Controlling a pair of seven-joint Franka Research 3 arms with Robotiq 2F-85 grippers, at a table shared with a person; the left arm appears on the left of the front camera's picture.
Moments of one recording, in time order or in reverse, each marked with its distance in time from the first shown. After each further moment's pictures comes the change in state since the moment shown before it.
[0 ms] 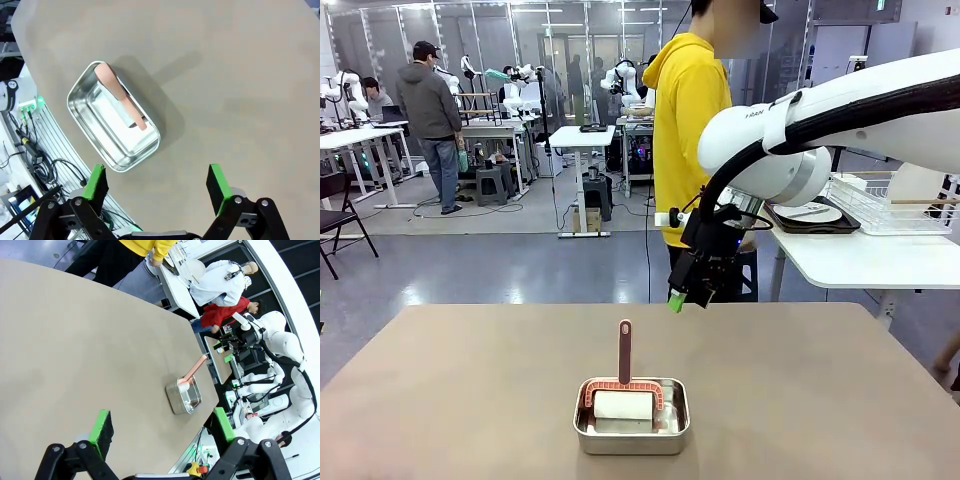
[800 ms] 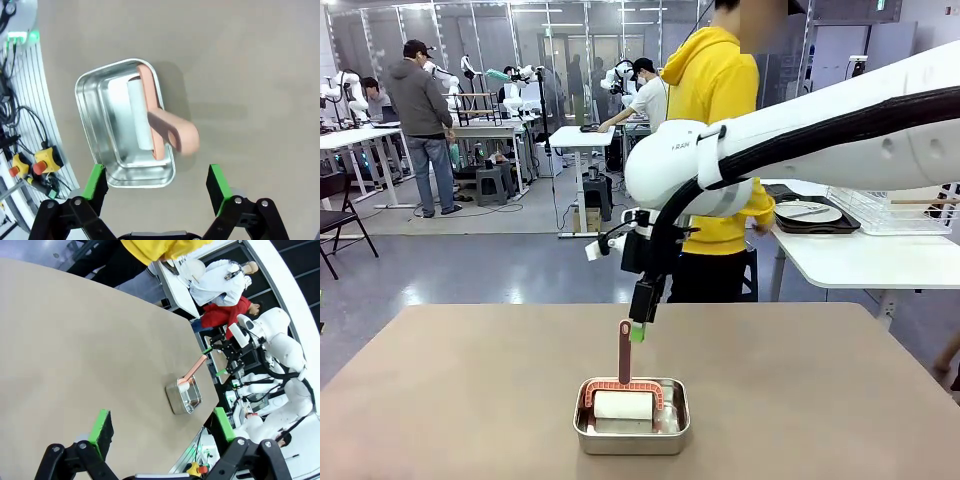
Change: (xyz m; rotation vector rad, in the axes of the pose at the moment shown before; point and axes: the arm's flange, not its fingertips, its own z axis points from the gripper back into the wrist) left arm 0.000 0.000 0.000 0.000 0.001 0.000; right arm 0.060 0.075 -0.068 -0.037 0.179 0.508
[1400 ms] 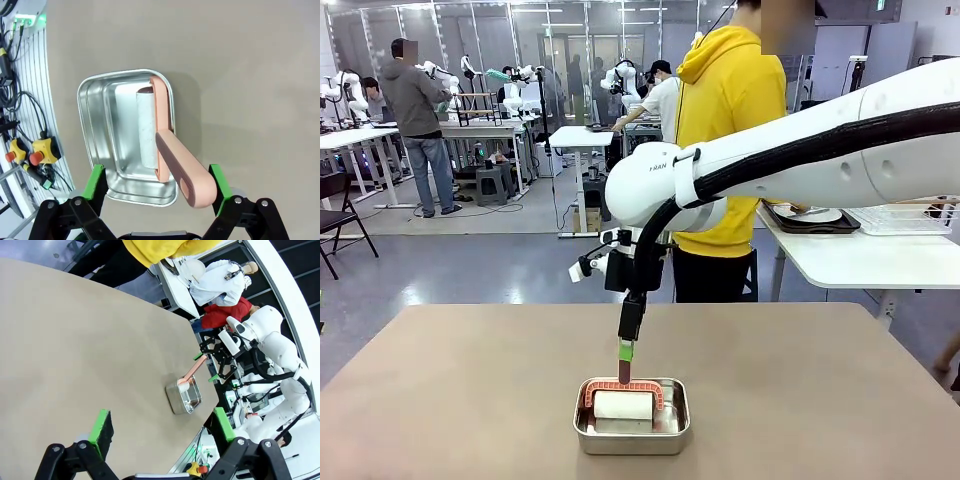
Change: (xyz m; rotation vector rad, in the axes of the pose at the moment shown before) left arm 0.000 0.000 0.000 0.000 0.000 0.000; right arm 0.020 -0.005 -0.032 0.060 0.056 0.090
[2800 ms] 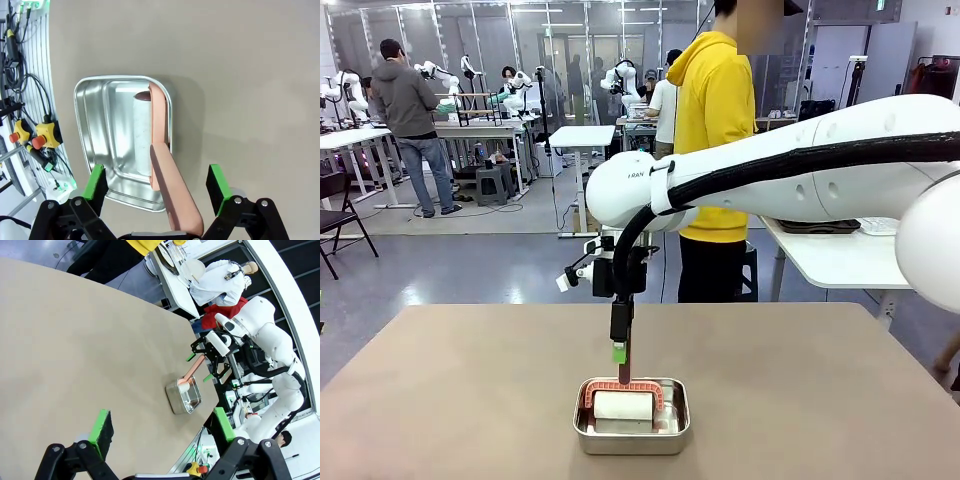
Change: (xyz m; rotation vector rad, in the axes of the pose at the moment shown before) left arm 0.000 0.000 0.000 0.000 0.000 0.000; right arm 0.028 -0.020 -0.018 0.074 0.108 0.055
